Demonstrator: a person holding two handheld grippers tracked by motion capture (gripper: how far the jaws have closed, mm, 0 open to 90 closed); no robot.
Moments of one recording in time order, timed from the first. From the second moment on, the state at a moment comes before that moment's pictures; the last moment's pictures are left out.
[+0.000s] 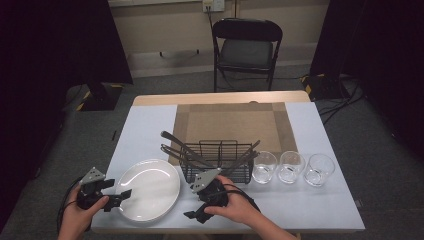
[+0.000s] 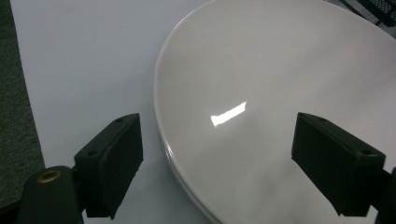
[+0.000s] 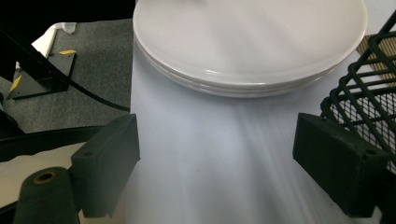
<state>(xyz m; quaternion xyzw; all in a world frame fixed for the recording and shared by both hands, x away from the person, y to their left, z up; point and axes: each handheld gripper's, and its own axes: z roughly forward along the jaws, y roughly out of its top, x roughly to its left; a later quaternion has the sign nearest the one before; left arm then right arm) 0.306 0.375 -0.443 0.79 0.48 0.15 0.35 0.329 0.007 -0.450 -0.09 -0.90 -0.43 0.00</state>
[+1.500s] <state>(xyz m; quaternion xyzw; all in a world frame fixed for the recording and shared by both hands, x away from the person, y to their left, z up) 0.307 0.374 -0.444 0.79 0.48 0.15 0.36 0.328 0.042 -0.453 -0.07 -0.90 -0.44 0.01</state>
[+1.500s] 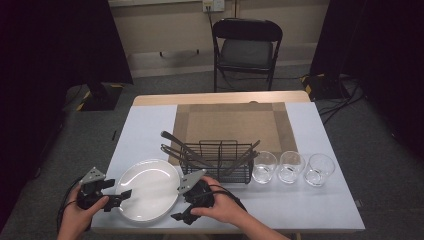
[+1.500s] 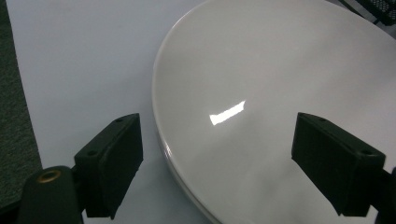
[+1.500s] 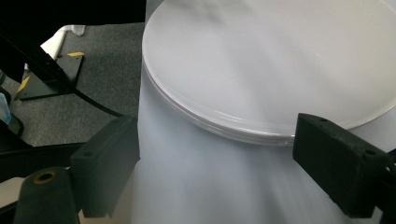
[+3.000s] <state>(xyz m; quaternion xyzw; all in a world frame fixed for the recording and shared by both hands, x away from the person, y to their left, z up) 0.311 0.374 -0.446 0.79 0.49 0.15 0.35 0.330 0.056 -0.460 -0.07 -0.90 -0.43 0.01</state>
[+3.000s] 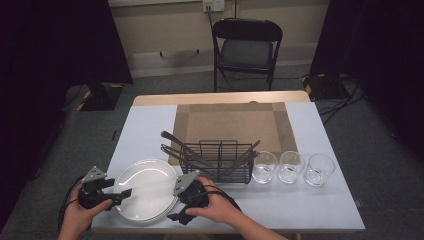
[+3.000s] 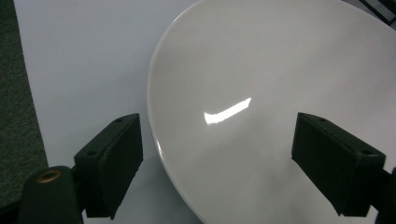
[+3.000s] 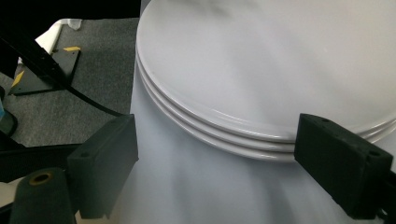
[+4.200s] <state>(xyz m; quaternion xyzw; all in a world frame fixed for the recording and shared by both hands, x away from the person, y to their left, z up) 0.312 0.379 -0.448 0.78 0.51 0.16 0.33 0.329 0.067 -0.462 -0.06 -0.90 -0.43 0.00</state>
